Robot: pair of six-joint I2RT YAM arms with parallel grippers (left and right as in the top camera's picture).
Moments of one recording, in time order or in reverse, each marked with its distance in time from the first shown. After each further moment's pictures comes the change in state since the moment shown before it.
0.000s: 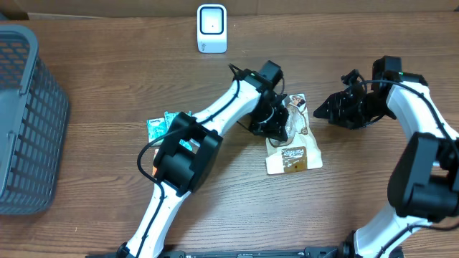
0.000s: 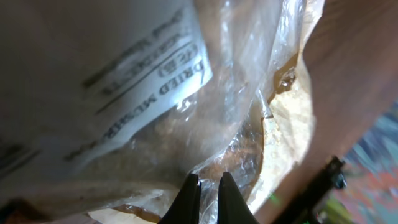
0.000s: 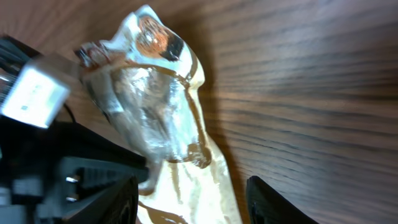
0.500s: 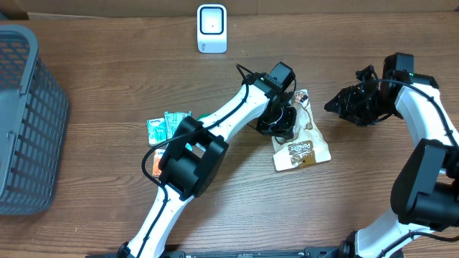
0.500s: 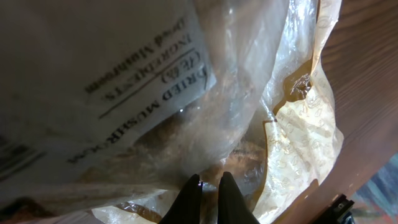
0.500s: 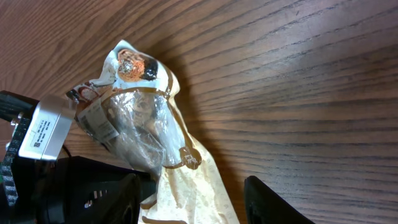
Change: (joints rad) left arm -0.064 -0.002 0.016 0.084 -0.145 -0.161; right arm -0.039 -0.063 0.000 0.061 0.084 0.141
